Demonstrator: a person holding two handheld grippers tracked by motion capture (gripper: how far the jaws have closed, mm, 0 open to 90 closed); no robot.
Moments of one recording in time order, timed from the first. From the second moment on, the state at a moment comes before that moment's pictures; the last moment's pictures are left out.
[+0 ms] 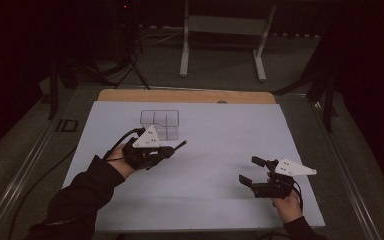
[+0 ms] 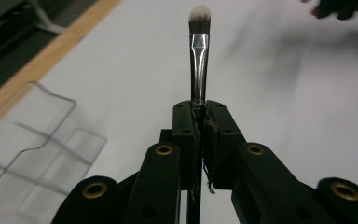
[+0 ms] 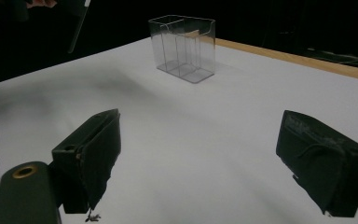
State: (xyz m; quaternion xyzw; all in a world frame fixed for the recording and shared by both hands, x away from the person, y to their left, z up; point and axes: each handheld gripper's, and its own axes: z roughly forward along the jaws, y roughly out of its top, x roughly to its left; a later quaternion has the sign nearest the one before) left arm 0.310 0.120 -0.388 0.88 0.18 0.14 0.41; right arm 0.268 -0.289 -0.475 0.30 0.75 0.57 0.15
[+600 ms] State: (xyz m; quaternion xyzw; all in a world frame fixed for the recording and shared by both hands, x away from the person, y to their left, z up) left arm 0.307 0.130 -0.380 0.80 0.27 0.20 0.49; right arm 0.268 -0.289 -0.475 0.30 0.75 0.57 0.15
